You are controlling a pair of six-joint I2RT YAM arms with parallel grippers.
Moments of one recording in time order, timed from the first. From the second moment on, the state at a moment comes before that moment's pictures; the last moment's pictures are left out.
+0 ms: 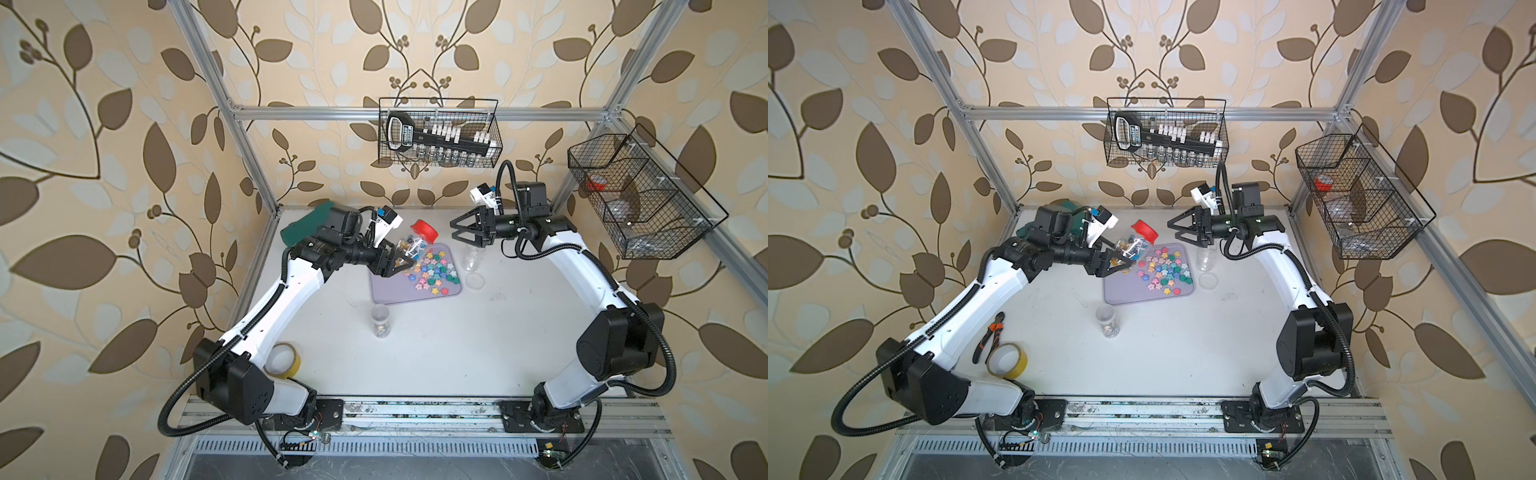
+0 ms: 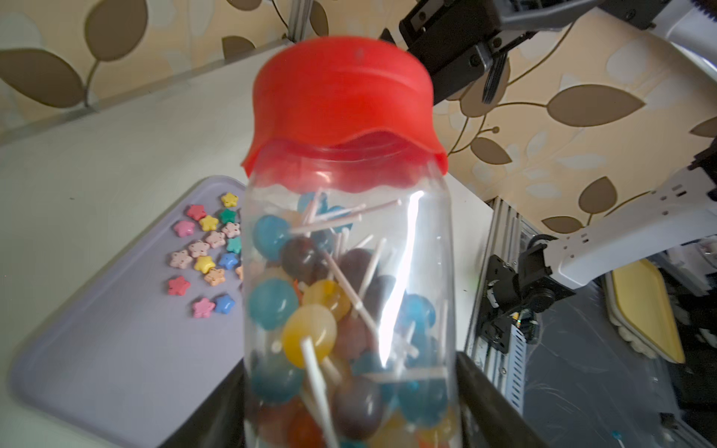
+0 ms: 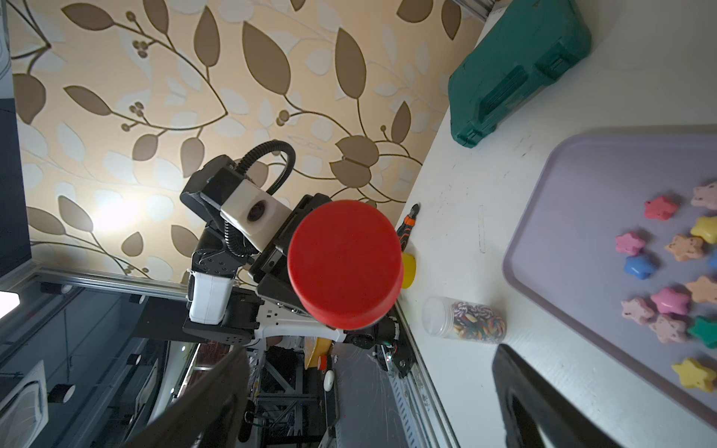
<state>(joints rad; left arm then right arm) -0.39 1.34 1.34 -0.63 0.70 0.08 0.13 1.65 1.59 -0.62 -1.20 0.48</state>
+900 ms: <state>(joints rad) -0.42 1.20 1.12 -0.58 0.63 0.35 0.34 1.80 1.82 -1.05 -1.05 0.13</state>
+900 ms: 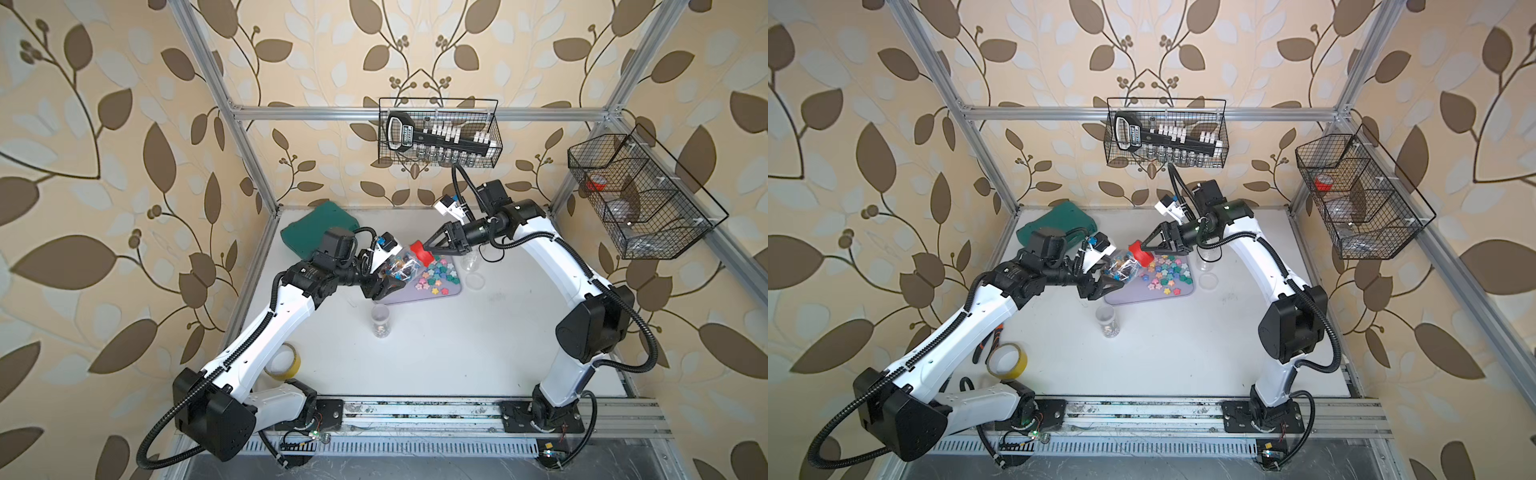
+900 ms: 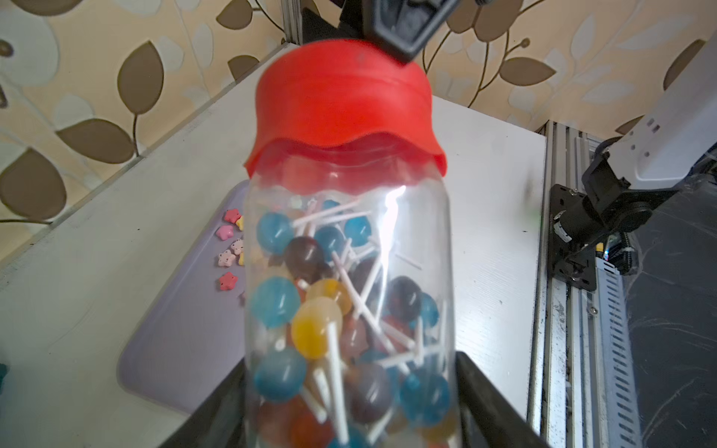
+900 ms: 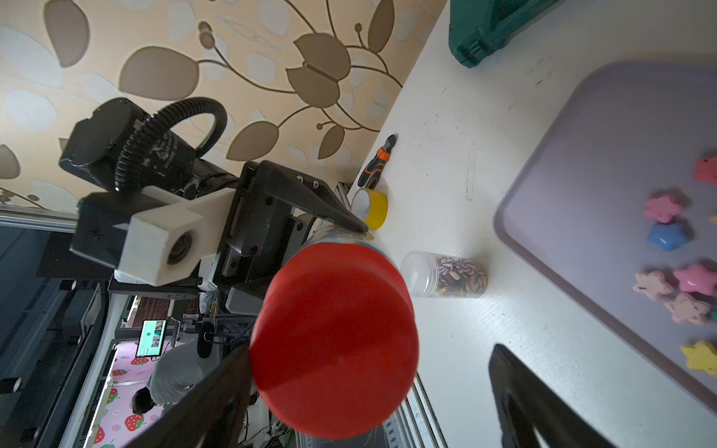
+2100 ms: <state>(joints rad) -0.42 1.22 1.11 -0.54 0.66 0.33 0.36 1.81 1.84 -1.05 -1.06 0.10</state>
